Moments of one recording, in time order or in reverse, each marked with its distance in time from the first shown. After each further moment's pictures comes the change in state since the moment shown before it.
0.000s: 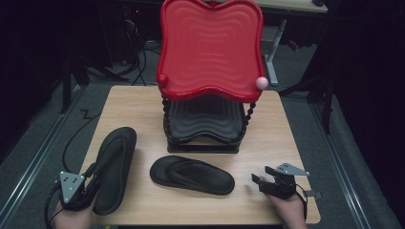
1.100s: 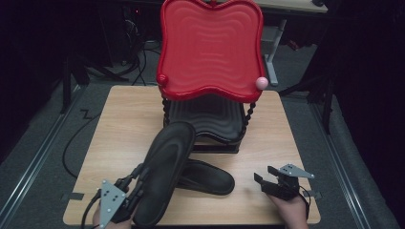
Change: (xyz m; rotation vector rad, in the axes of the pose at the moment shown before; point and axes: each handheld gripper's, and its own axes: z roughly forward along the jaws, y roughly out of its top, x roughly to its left) left arm -0.114 0.040 -0.028 -0.248 -0.318 0.075; right arm 0.006 0.004 -0.014 -0.041 -0.031 0.020
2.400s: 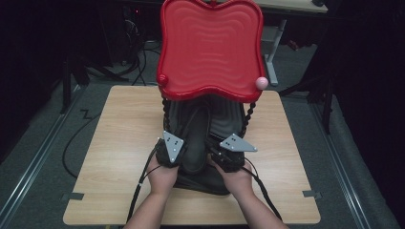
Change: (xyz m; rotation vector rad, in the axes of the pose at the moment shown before) left arm -0.025 -0.002 0.176 0.074 0.091 0.084; right arm 0.134 0.118 0.067 -0.234 0.131 -0.202
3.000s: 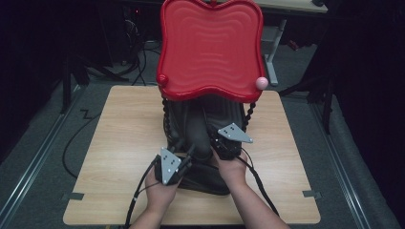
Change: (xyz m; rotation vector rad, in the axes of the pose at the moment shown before) left arm -0.025 -0.016 -0.061 -0.057 -0.152 -0.031; right arm -0.008 0.014 0.022 -0.061 -0.145 0.041
